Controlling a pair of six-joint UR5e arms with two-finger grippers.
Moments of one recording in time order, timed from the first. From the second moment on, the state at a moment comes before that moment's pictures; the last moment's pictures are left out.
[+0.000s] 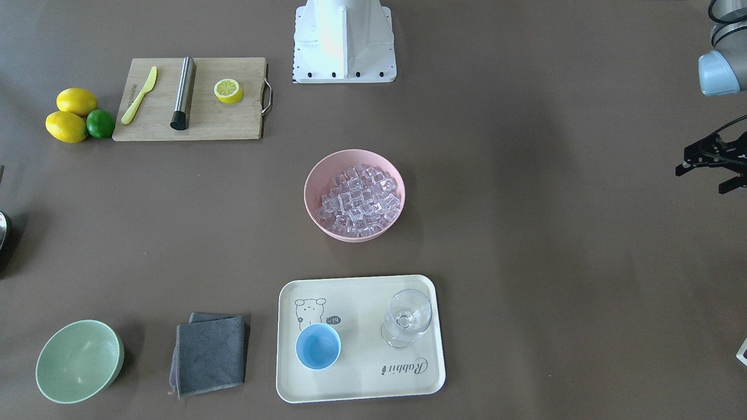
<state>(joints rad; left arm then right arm) -1.31 -1.62 -1.62 -1.77 -2.45 0.03 1.64 -1.72 1.79 -1.73 2.35 -0.04</state>
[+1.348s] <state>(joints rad) -0.86 -1.71 -1.85 -1.95 -2.40 0.21 1.38 -1.78 1.81 -1.28 2.33 0.47</state>
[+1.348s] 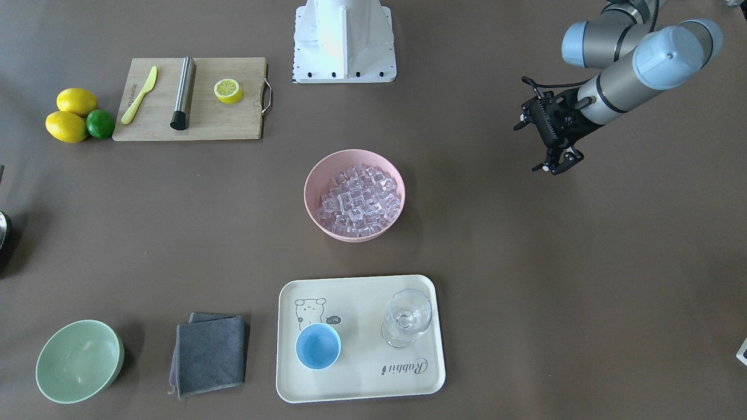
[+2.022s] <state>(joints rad) -0.76 -1.83 -1.76 -2.11 -2.37 0.21 1.21 -1.81 1.66 -0.93 2.23 0.69</state>
